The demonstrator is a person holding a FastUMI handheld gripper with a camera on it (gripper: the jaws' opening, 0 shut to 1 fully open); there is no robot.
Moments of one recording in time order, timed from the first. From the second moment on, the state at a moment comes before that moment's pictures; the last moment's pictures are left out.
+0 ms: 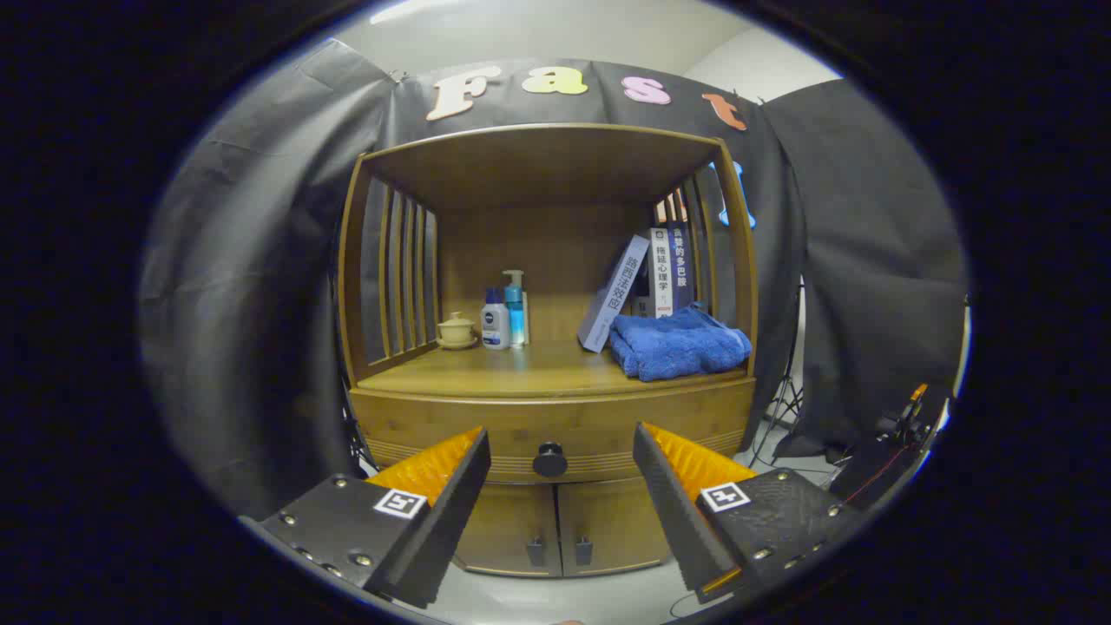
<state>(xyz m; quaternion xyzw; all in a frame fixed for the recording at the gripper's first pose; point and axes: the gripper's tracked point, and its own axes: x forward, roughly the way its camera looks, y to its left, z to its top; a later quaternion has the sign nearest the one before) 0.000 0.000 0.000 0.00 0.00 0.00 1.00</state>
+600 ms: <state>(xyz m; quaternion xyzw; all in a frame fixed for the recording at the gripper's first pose) 0.012 0.008 -0.007 -0.01 0.01 0.00 1.00</state>
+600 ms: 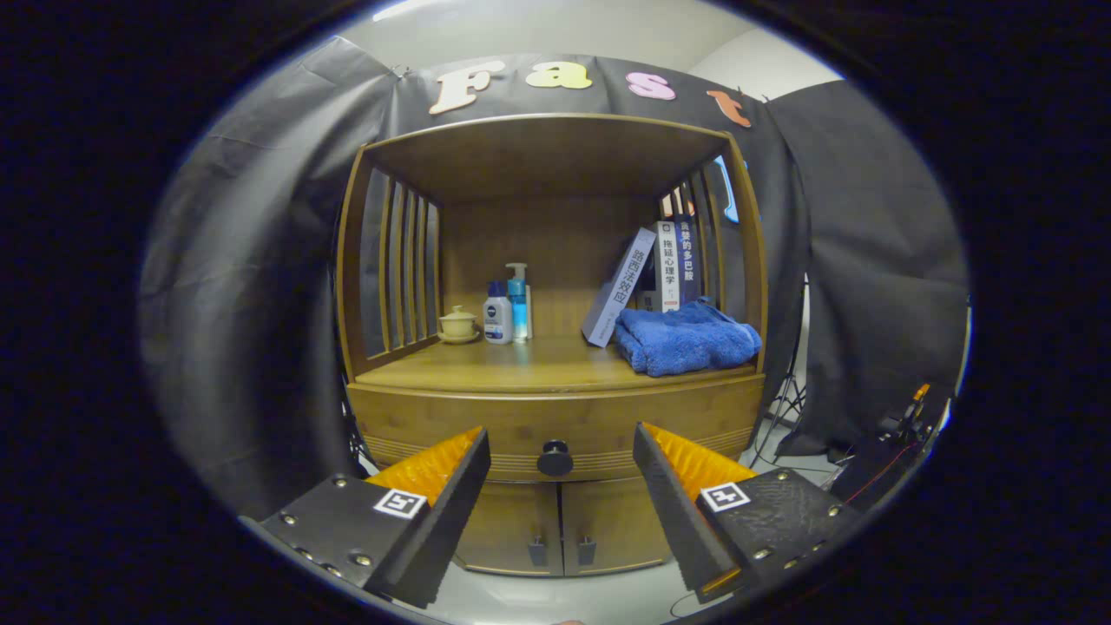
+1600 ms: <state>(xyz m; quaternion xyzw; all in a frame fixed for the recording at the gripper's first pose) 0.123 0.004 -0.069 -0.04 0.02 -0.04 1.00</state>
